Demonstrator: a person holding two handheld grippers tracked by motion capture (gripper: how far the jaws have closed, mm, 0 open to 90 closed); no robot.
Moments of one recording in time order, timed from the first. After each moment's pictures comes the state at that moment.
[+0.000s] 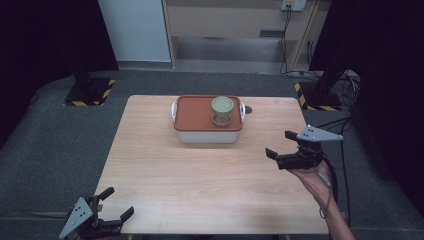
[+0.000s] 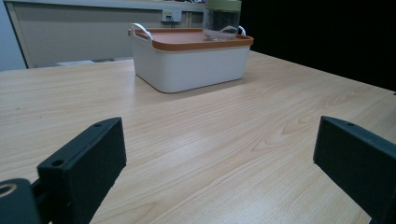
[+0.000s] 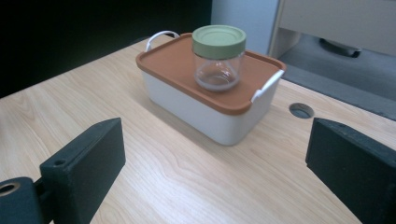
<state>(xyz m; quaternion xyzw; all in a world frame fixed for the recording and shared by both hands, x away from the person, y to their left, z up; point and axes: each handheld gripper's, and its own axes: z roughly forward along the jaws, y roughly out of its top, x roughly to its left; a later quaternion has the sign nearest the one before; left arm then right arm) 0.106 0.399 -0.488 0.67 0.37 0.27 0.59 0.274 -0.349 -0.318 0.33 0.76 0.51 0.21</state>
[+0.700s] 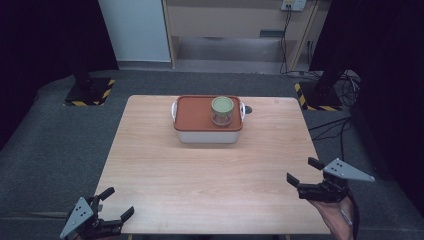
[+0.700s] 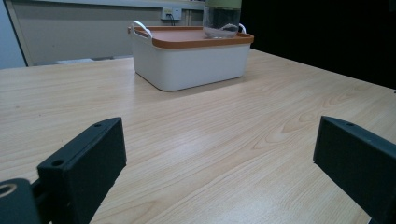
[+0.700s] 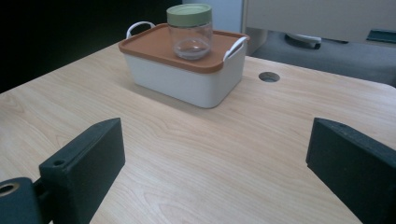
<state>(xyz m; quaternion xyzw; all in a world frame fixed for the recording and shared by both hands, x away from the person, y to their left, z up) 0.106 0.398 -0.487 0.67 0.37 0.27 0.59 0.191 -0.387 -0.361 0.39 0.72 0.52 0.24</state>
